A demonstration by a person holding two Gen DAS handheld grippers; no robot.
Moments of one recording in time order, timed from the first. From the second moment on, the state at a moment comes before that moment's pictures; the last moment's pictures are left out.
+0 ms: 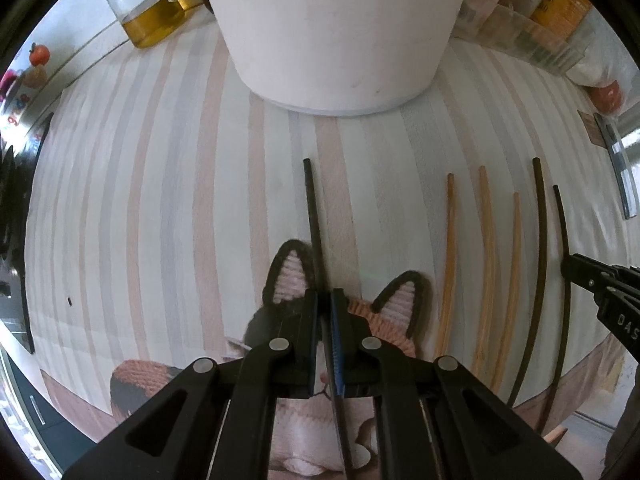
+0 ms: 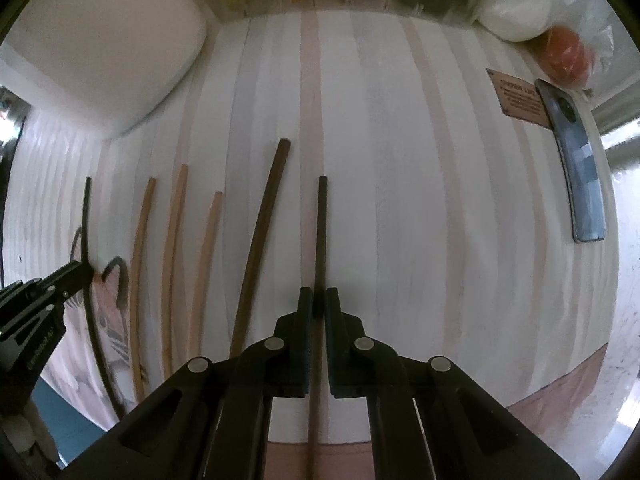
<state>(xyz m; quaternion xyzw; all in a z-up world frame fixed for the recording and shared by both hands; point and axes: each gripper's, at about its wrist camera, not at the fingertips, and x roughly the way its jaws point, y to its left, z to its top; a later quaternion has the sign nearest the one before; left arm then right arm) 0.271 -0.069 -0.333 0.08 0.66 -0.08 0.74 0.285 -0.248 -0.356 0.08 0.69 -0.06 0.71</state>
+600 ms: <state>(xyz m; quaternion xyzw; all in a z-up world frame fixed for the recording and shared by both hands) 0.260 -0.043 -0.237 0.05 0.58 -0.11 0.80 0.263 -0.277 -0.251 0.15 0.56 -0.05 0.81</state>
